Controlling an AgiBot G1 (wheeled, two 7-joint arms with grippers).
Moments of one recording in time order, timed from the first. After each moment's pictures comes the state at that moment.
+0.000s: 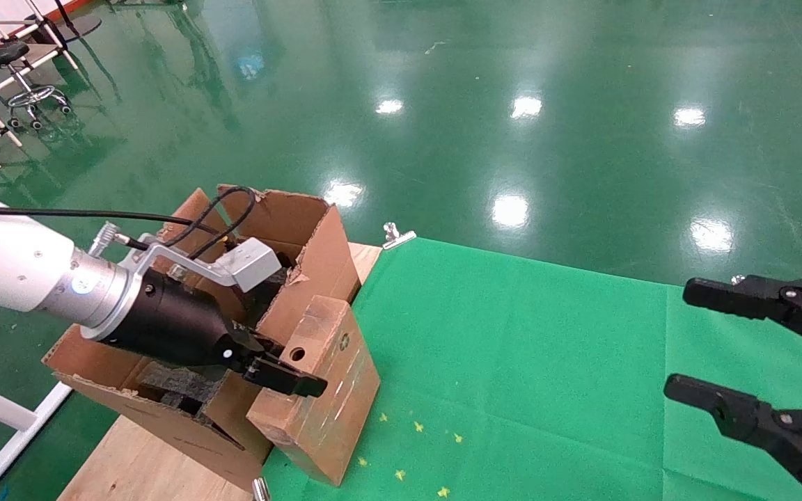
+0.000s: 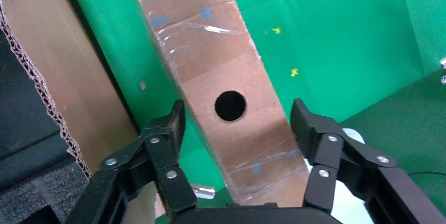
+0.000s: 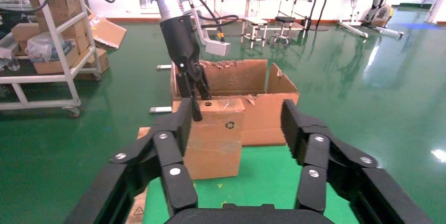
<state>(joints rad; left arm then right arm) -1.58 0.51 0.81 -1.33 1.52 1.56 -1.29 1.08 -0.57 -0.36 1.24 -0.67 -1.44 0.14</state>
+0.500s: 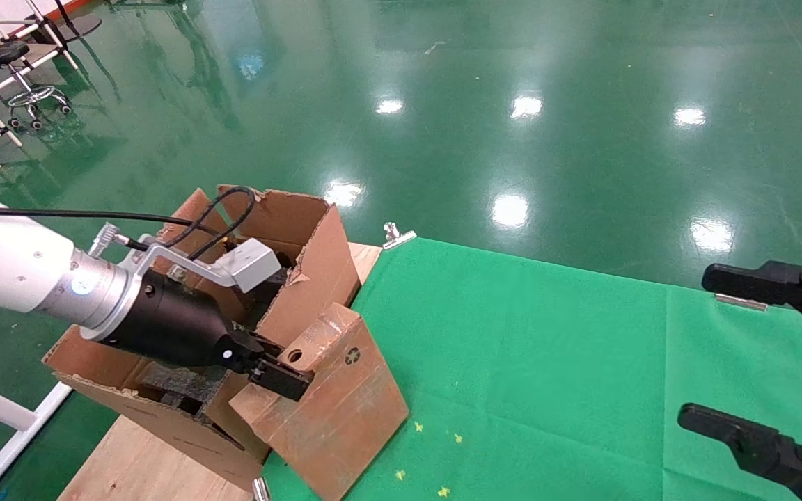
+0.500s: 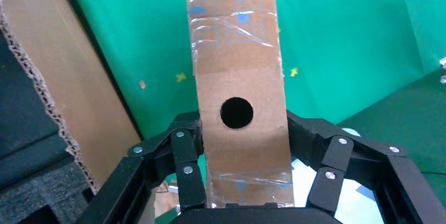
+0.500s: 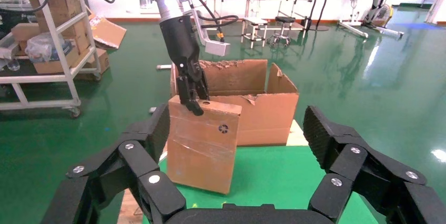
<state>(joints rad) -1.59 0.51 0.81 -1.33 1.52 1.56 -1.28 1.08 -0.57 -0.36 1.24 -0.67 -1.44 0.14</state>
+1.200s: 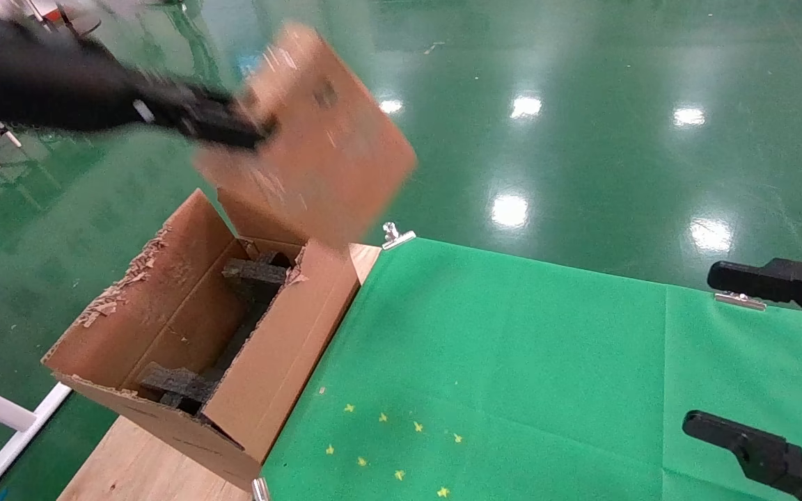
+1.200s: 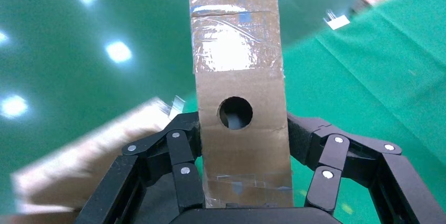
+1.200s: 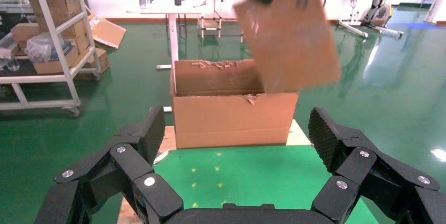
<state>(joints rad) -1.99 0.51 0.70 -1.07 1.55 1.55 -0.98 1.08 -0.57 -0.36 1.24 -0.67 -1.44 0.14</state>
